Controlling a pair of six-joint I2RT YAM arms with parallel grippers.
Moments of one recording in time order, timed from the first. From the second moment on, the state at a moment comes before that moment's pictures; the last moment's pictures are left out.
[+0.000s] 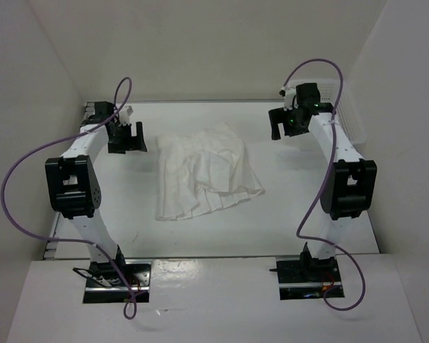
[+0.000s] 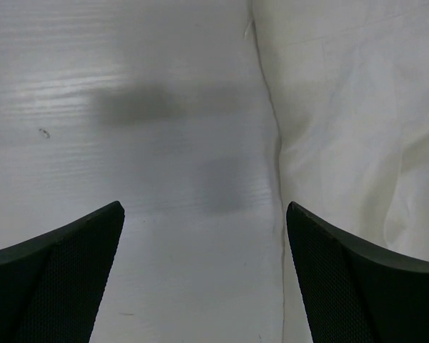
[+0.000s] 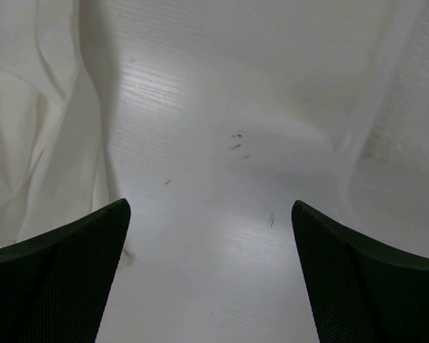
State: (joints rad) left arm 0.16 1.86 1.45 -0.63 0.34 0.01; right arm 0.02 1.78 1.60 -0.74 -0.16 -0.17
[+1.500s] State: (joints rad) left arm 0.07 2.34 1.90 -0.60 0.53 0.02; right arm 0.19 2.25 2.11 -0.82 -0.25 -0.18
